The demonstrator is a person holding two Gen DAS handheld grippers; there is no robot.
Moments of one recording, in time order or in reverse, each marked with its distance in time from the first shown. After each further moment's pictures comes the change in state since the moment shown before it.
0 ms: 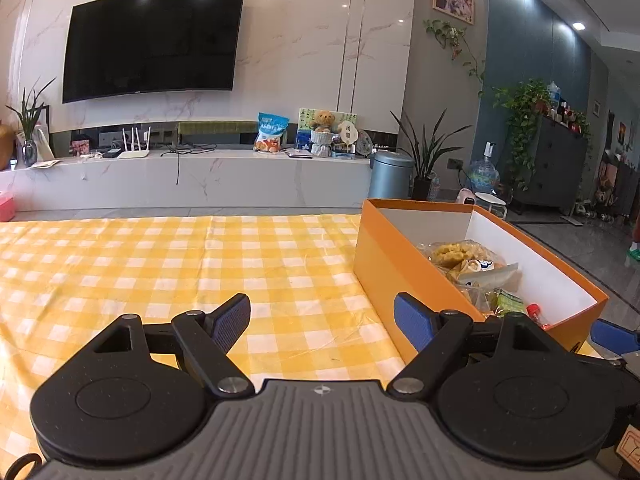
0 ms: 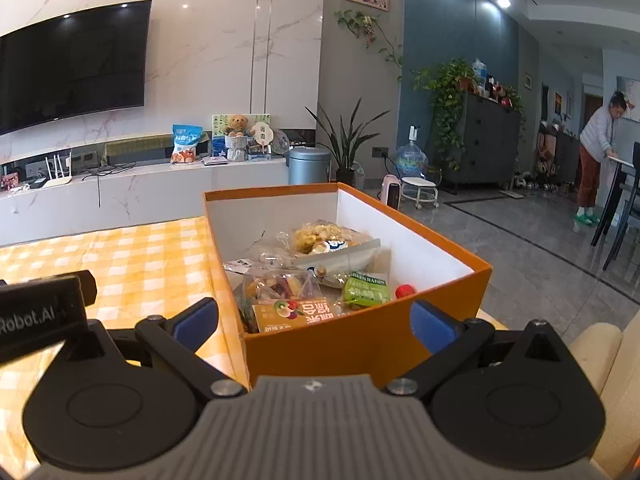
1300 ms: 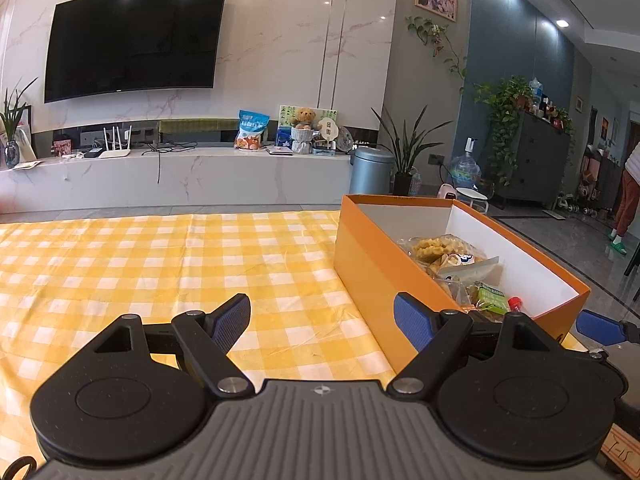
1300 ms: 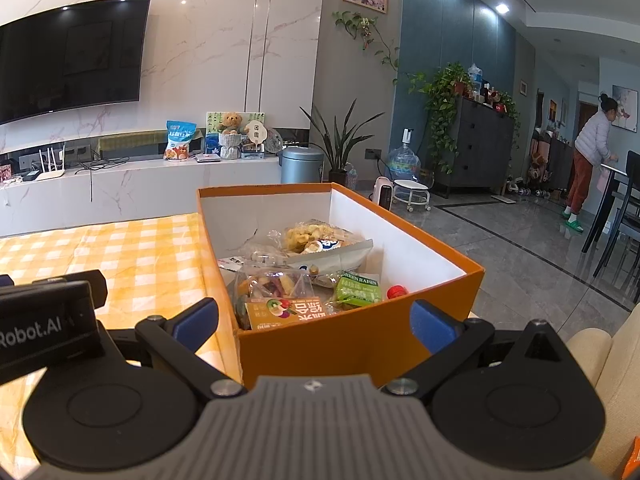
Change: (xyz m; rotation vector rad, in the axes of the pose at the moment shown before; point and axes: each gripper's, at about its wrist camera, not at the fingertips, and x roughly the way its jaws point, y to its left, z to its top) left arm -0.008 0.001 0.005 0.017 0.011 -0.057; right arm -0.003 0.003 0.000 -0.015 -0.003 -0.024
